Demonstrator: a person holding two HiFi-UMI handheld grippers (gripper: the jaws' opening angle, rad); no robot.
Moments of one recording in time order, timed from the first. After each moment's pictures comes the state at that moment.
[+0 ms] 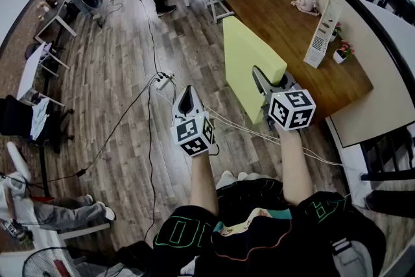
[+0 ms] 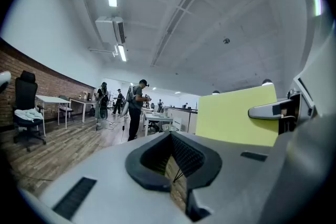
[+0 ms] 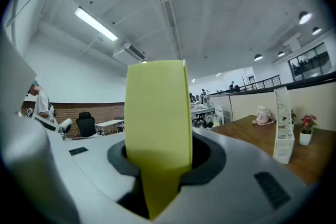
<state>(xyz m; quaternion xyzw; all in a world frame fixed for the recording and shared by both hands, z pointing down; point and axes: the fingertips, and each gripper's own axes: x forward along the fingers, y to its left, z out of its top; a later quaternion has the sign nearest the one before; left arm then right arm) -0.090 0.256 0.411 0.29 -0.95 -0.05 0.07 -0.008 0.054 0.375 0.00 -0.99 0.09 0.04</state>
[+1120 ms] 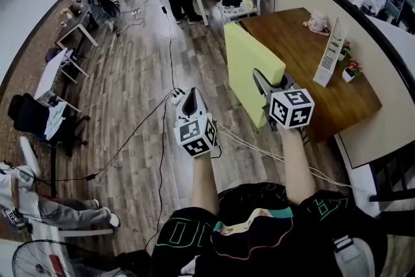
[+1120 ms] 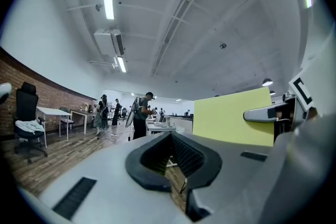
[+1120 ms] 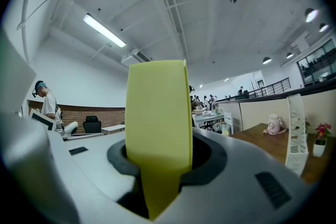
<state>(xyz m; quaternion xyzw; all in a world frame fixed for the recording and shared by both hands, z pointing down) -0.093 0.254 0.364 0.28 -0.96 -0.04 0.02 -0.026 0.053 0.341 -0.03 -1.00 0.08 0.00</state>
